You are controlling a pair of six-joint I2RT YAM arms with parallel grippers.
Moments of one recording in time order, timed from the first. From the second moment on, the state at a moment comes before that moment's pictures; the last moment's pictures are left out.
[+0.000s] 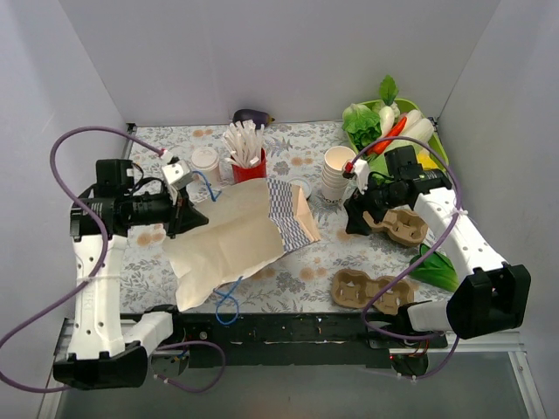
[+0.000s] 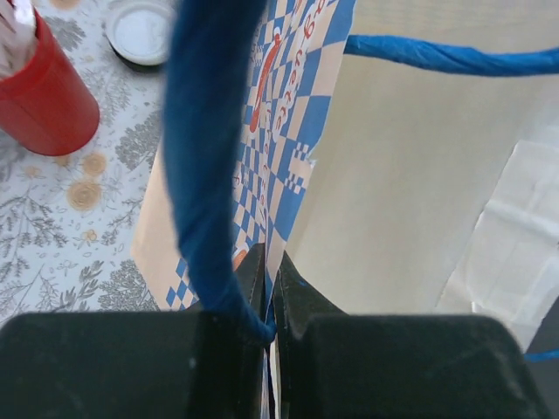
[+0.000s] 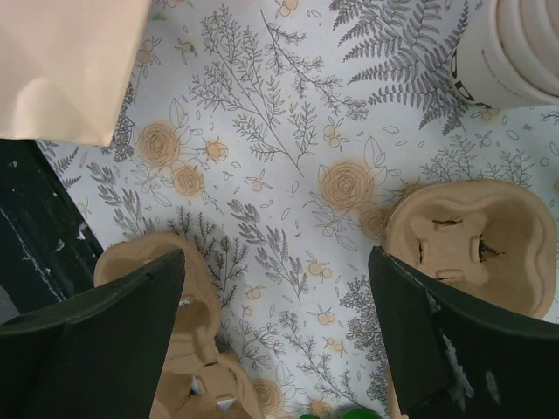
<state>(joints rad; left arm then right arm) 0.06 1.00 1.40 -1.30 1.00 0.67 0.25 1.34 1.18 -0.95 -0.61 -0.61</state>
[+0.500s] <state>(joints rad) -0.18 1.34 1.52 -1.31 0.91 0.62 0.25 1.30 1.12 -1.06 -0.64 -0.82</state>
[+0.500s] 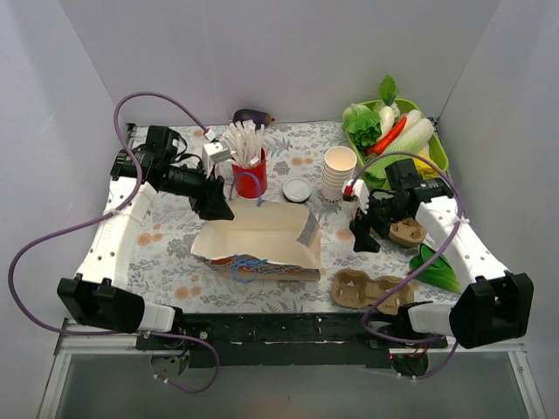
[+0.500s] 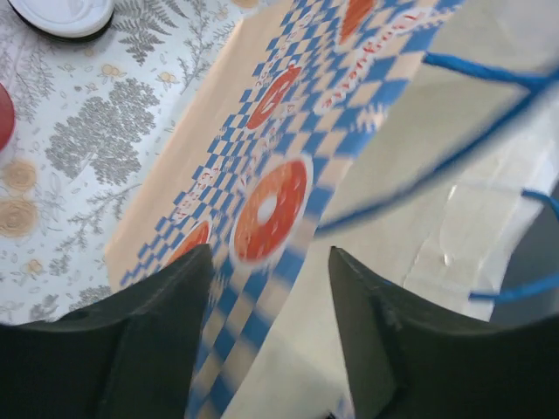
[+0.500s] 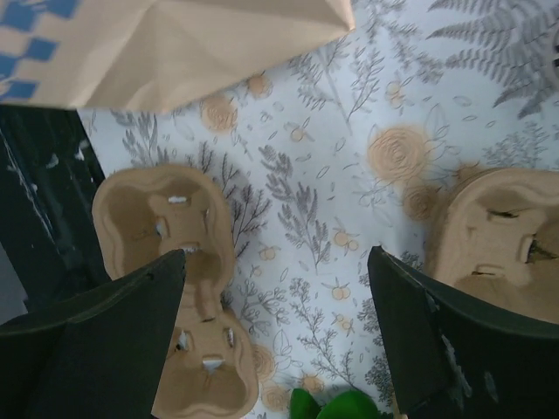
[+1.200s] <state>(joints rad) -0.13 1.34 1.49 -0.67 0.95 0.07 0.25 0.82 0.66 -1.19 -0.48 -1.20</state>
